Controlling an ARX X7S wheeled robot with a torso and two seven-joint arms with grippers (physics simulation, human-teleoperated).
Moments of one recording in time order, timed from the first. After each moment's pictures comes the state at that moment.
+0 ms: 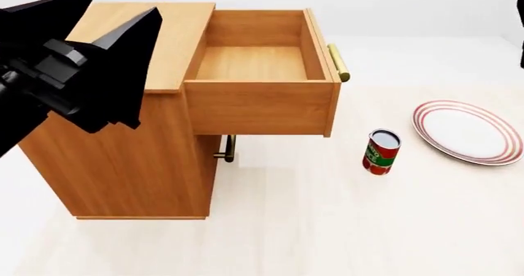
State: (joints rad) left arm -1.00 -0.71 -0.23 0.63 -1.81 -1.12 -0.55; right arm 1.69 1.05 -0.36 -0.20 1.66 1.55 0.68
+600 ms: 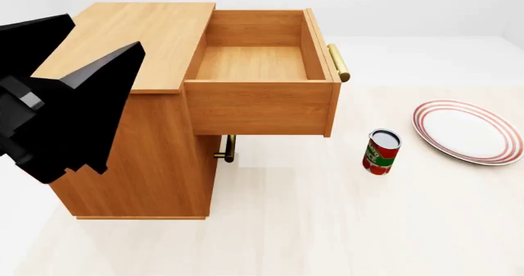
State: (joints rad) left arm -0.99 -0.89 -0.25 0.64 -2.08 -1.10 -0.64; right arm 1.95 1.34 -1.05 -0.11 1.45 1.55 0.31
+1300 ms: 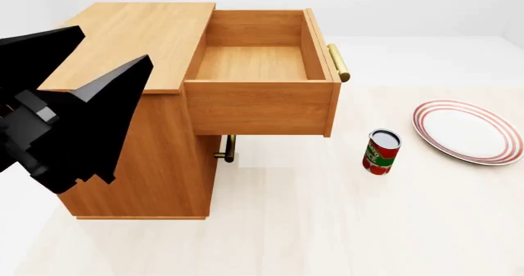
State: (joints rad) left arm -0.95 -0.88 -0.26 0.66 -2.07 -1.10 -0.62; right arm 1.76 1.43 -1.45 -0.12 1.03 1.27 -0.04
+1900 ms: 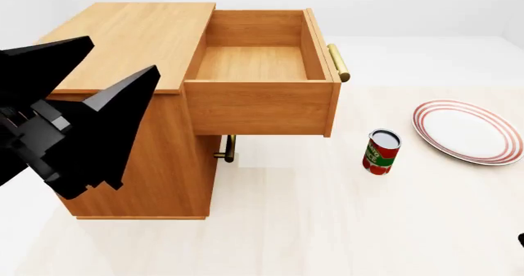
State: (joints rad) left arm -0.91 -0.87 -0.27 0.66 -2.05 -1.11 -0.60; right arm 1.54 1.40 -1.55 0.01 1.14 1.06 0.09
